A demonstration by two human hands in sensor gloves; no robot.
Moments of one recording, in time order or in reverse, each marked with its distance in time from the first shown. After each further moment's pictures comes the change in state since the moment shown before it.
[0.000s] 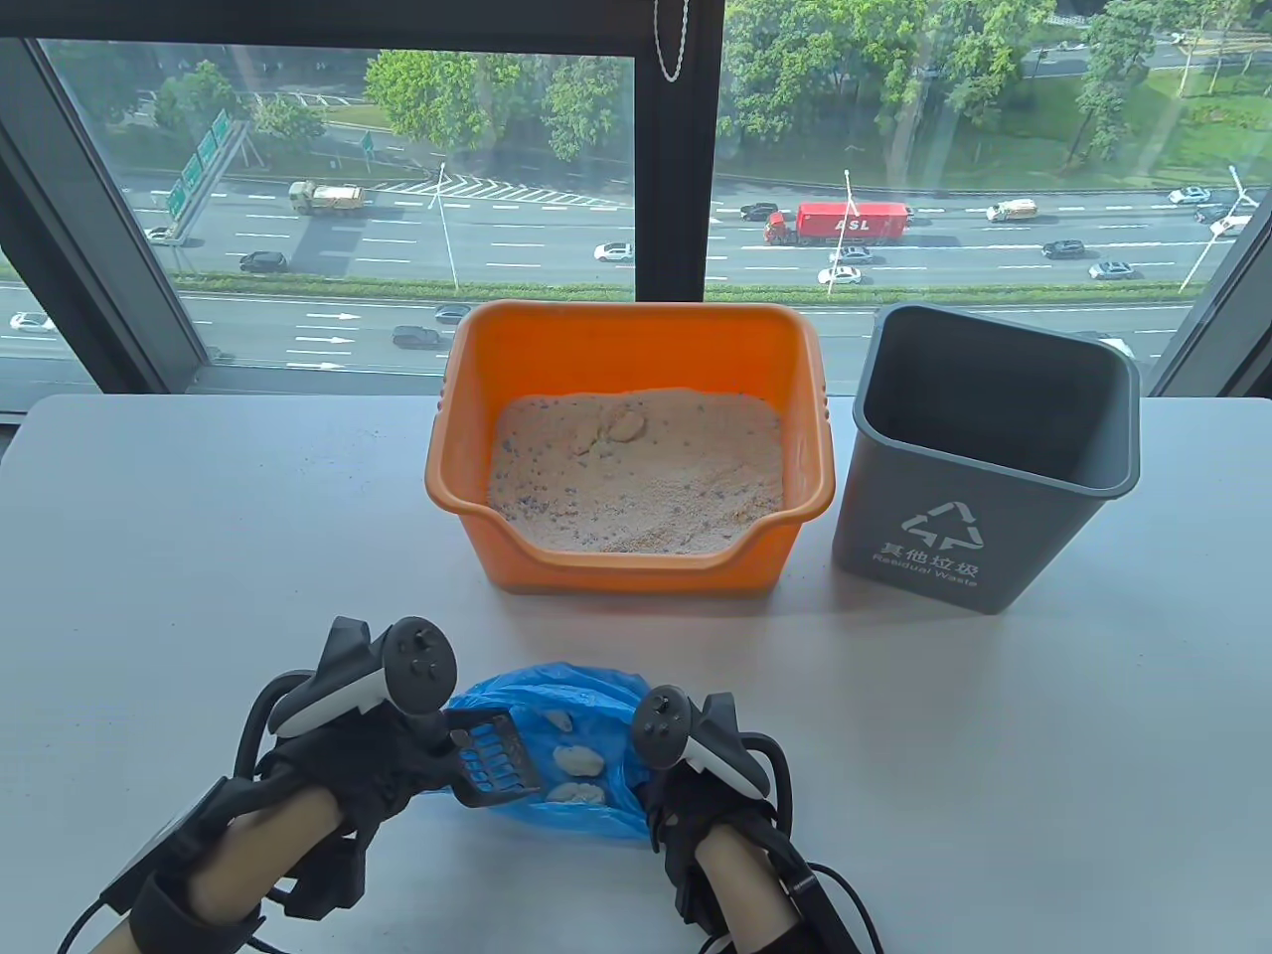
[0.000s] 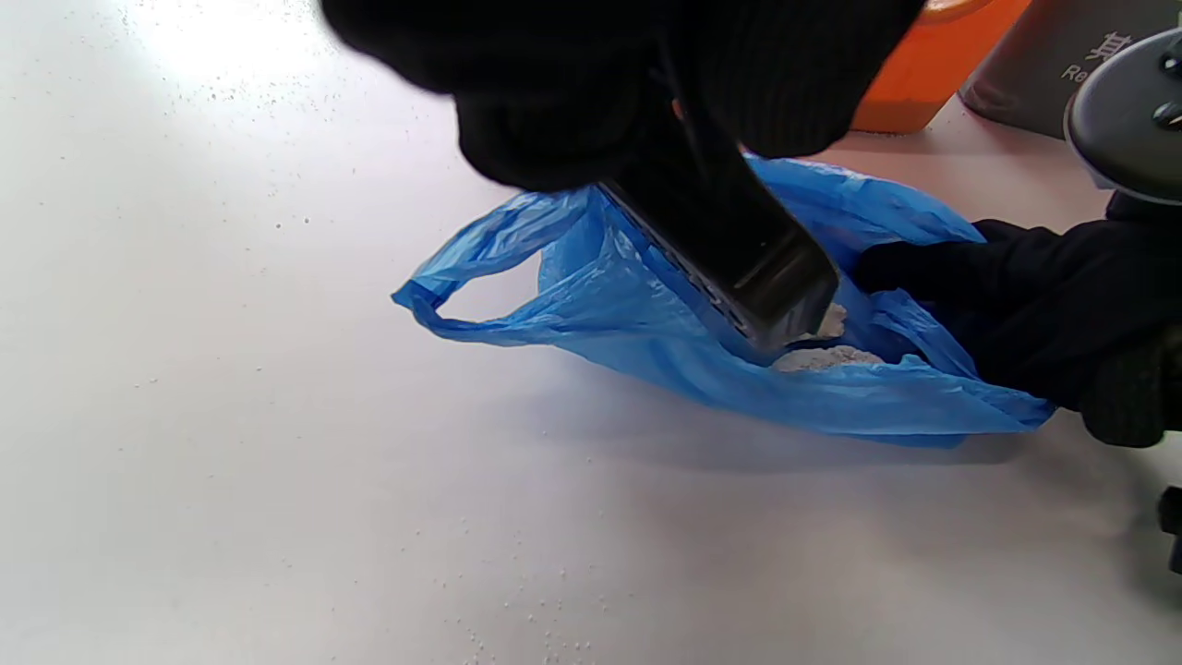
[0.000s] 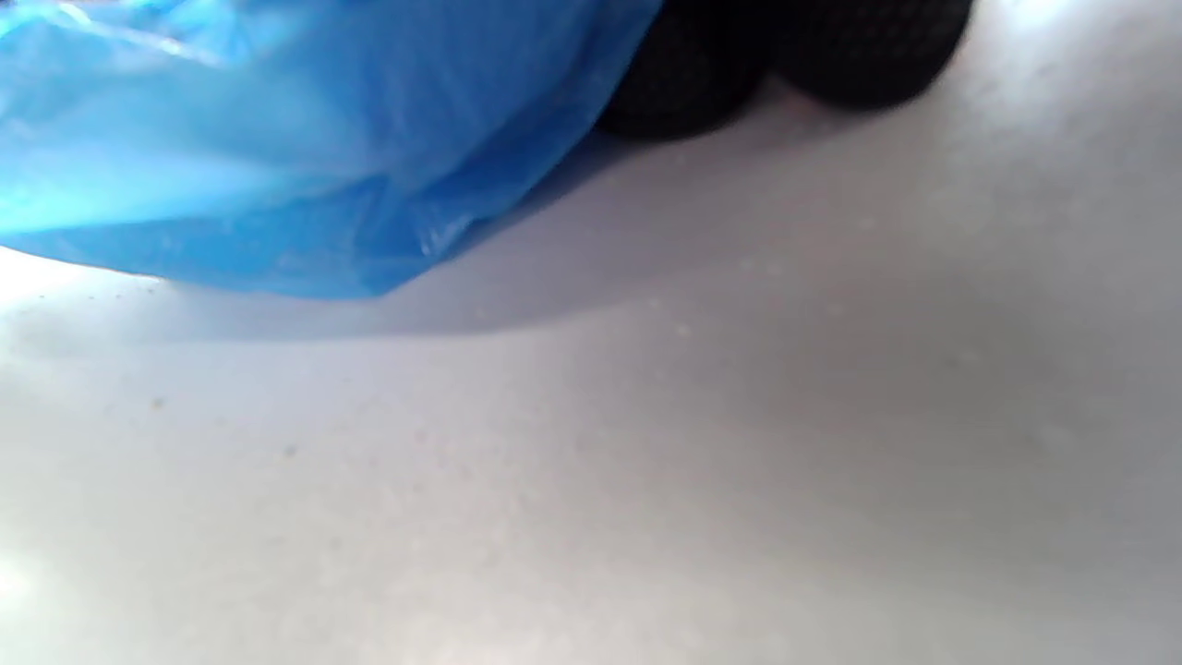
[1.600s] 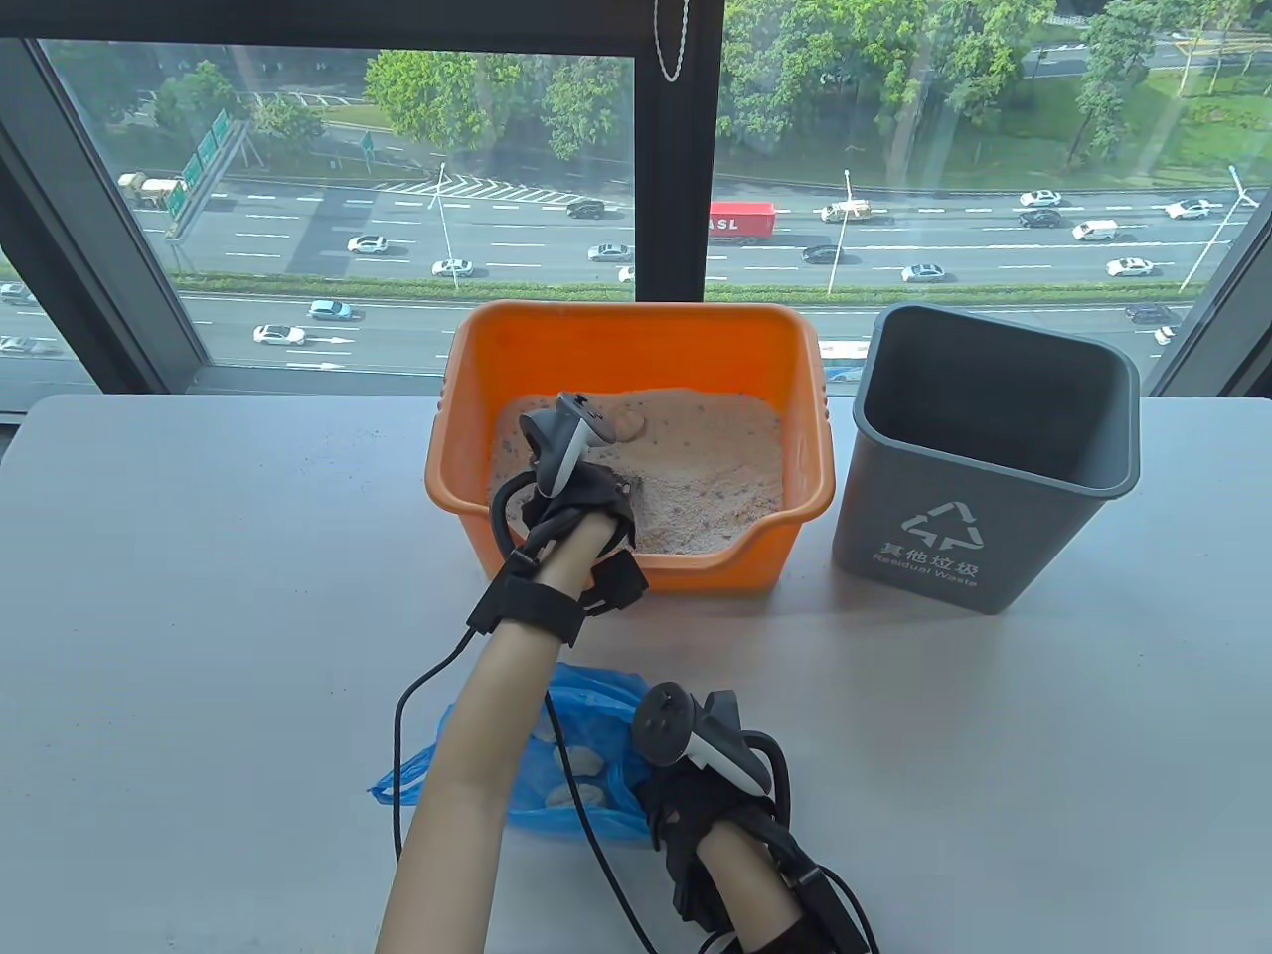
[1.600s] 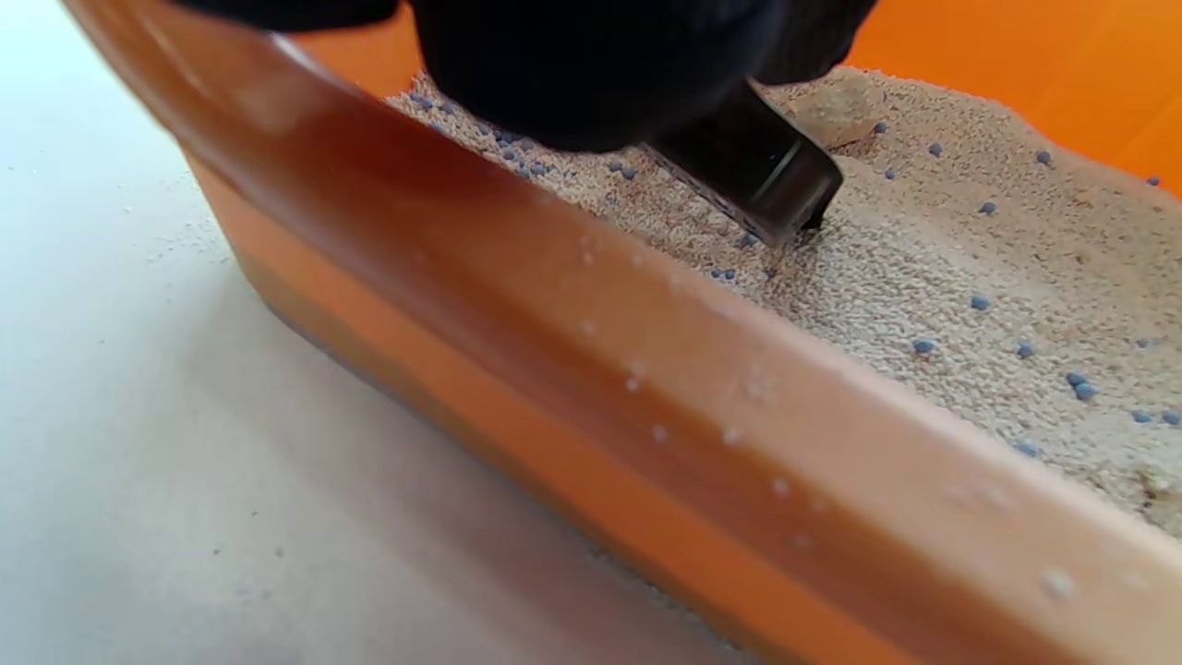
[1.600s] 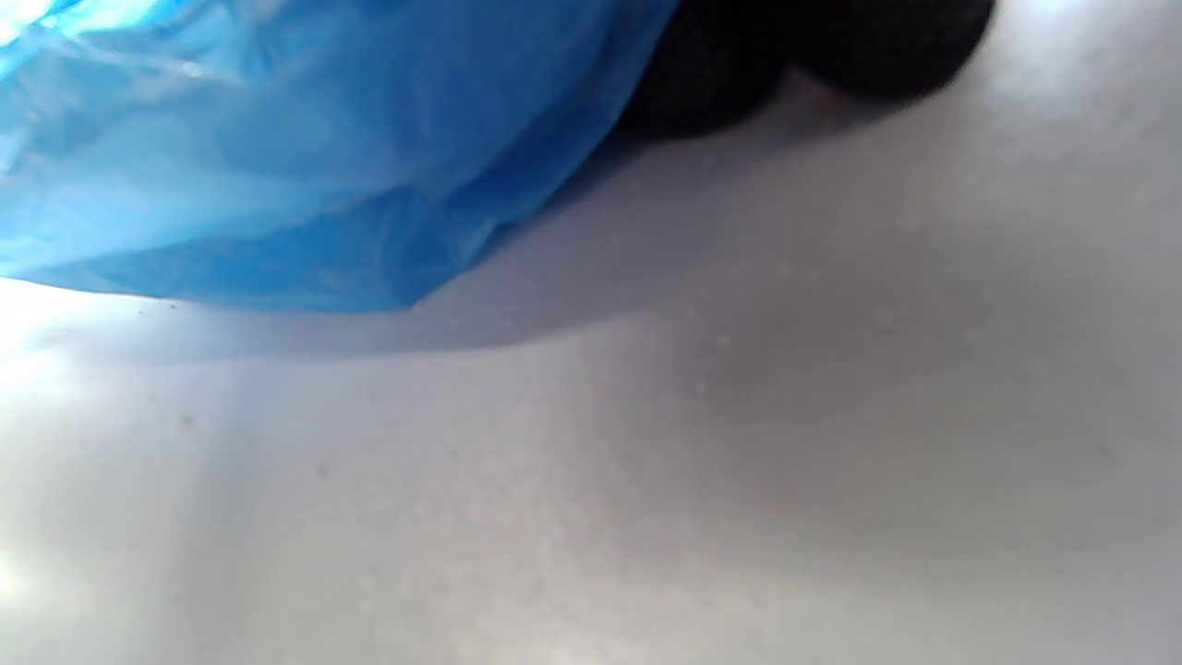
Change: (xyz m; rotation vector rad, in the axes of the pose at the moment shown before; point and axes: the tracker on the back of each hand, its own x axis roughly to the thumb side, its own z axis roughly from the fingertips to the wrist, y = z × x) left_hand 0.089 0.093 -0.259 0.145 0.527 0.386; right_hand 0.000 0.000 -0.002 0.012 -0.012 -0.033
